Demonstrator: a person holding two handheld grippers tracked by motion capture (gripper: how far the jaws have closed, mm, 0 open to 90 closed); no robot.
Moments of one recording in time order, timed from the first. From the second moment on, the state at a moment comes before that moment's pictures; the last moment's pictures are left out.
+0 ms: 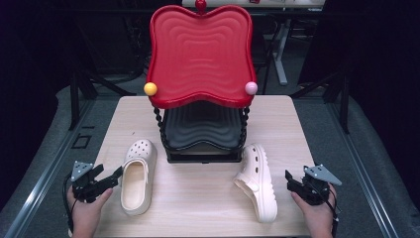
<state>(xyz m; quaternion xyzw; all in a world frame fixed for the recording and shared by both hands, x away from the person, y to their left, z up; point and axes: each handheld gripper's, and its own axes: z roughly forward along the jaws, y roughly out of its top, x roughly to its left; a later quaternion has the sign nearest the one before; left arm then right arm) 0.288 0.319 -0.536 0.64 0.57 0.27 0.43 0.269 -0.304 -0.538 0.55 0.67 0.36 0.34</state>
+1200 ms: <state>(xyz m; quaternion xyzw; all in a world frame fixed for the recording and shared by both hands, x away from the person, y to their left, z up) 0.278 0.288 -0.527 0.69 0.52 0.28 0.42 0.264 -0.302 -0.536 0.55 0.67 0.39 0.31</state>
